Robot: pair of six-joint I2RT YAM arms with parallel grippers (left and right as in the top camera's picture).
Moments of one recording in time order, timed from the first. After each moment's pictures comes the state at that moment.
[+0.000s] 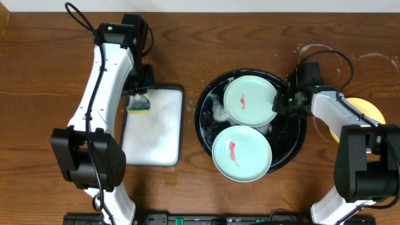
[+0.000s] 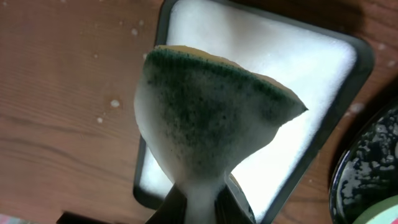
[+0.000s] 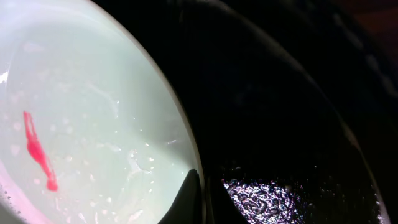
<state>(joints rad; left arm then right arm) -0.12 1.92 1.81 -1.47 -0.10 -0.33 0.05 1.84 1.05 -0.48 -0.22 0.33</state>
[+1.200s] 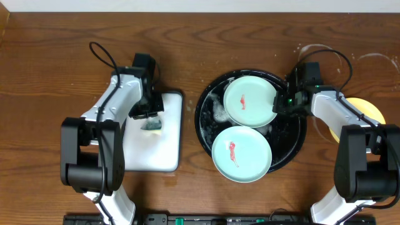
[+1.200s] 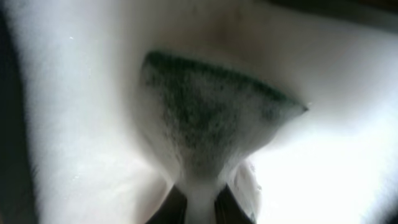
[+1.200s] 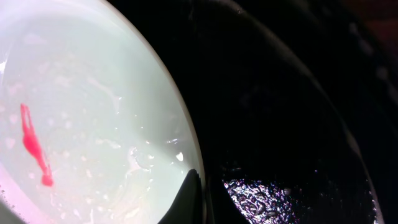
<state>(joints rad) -0.12 1.89 1.30 -0.98 0.00 -0.33 0.05 1.84 1.05 -0.49 -0.22 0.27</state>
